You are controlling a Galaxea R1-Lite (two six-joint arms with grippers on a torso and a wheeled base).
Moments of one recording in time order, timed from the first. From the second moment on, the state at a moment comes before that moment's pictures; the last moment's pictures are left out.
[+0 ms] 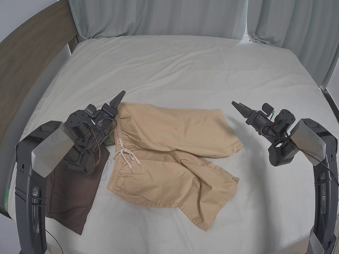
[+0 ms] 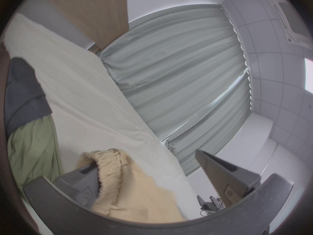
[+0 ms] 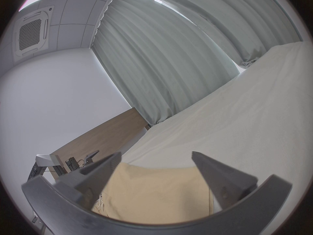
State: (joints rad) left arm -0.15 2.51 -1.31 -1.54 -0.25 -0.93; right arm 0.05 2.55 -1.35 -1.54 0.62 0.63
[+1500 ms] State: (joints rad) left arm -0.13 1.91 -0.33 -1.55 -0.52 -0.60; right arm 0.16 1.90 -0.41 -1.54 0.73 0.40
